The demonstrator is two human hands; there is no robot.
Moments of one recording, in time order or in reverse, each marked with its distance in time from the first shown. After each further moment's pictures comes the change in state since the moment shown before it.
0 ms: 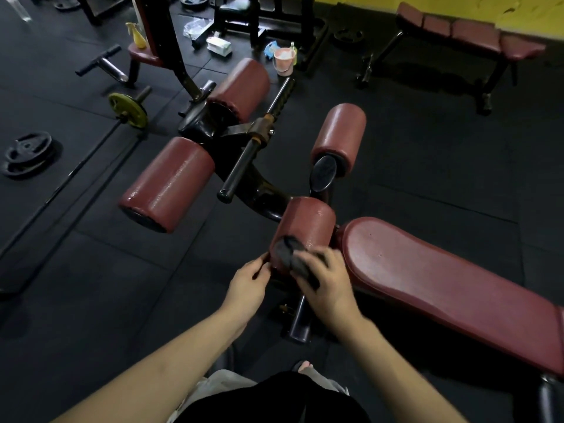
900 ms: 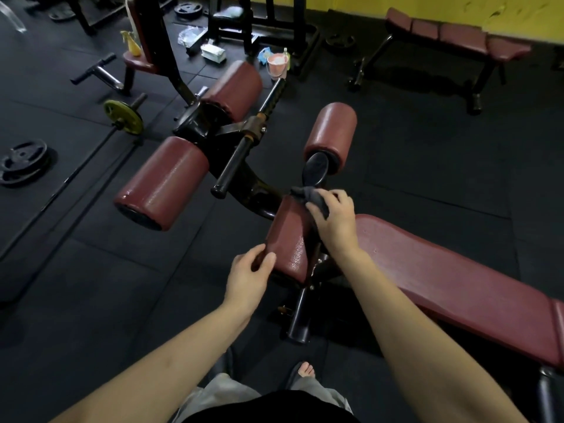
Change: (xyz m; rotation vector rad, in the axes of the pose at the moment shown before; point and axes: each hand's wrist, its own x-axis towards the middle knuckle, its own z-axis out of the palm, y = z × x) left_hand -0.008 0.004 0.011 0.105 0.127 -0.008; right_hand 0.095 0.048 -0.006 -0.023 0.161 0.282
